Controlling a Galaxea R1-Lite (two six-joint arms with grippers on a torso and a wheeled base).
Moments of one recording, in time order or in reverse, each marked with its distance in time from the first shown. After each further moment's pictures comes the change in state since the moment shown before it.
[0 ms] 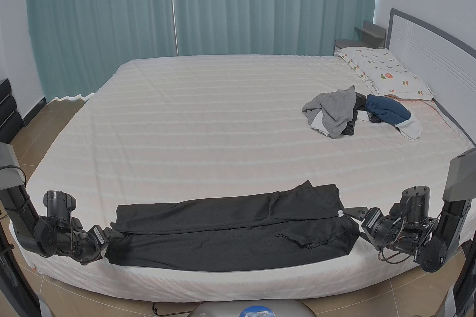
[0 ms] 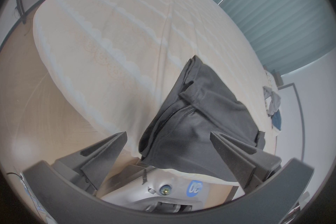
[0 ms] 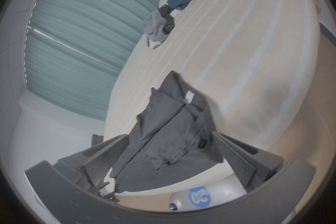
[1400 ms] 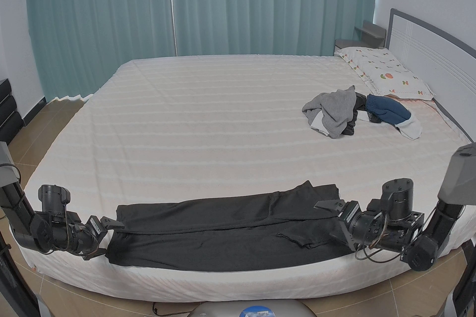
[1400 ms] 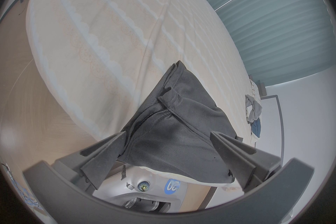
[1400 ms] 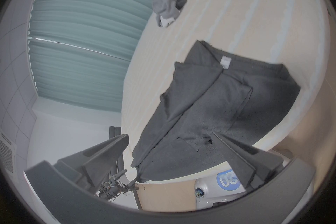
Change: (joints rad) left arm 0.021 -0.019 -0.020 -0.010 -0.127 -0.085; right arm 0.156 0.000 -0.149 0.117 0.034 0.169
